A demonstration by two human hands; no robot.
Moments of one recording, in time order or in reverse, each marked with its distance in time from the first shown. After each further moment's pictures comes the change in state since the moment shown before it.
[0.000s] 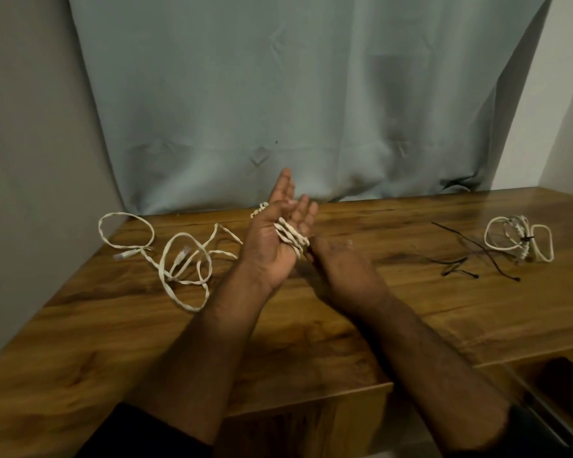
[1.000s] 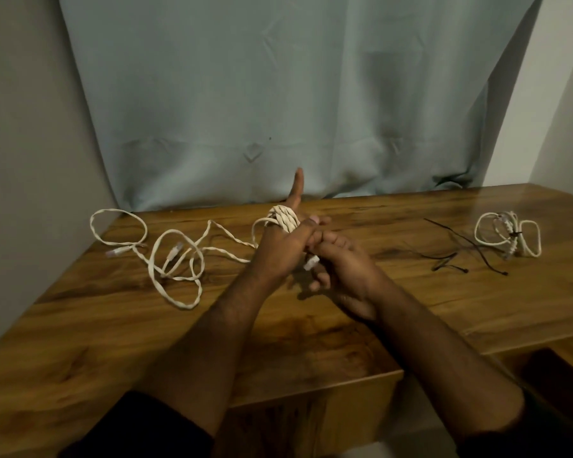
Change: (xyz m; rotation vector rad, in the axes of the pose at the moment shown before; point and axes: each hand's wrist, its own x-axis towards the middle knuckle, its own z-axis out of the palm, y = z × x) left_hand 0.009 -0.027 -0.028 1.003 -0.112 0.244; right_hand -0.003 -0.013 -0.020 1.568 -0.144 0.553
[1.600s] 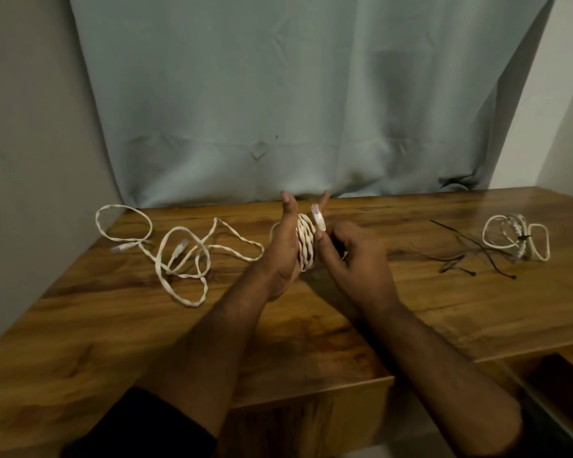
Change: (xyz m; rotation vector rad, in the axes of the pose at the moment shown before) left_hand -0.002 -0.008 0.000 -0.491 -0.112 -0.343; right_hand -0.003 0.007 -0.003 -1.057 0.404 -0.674
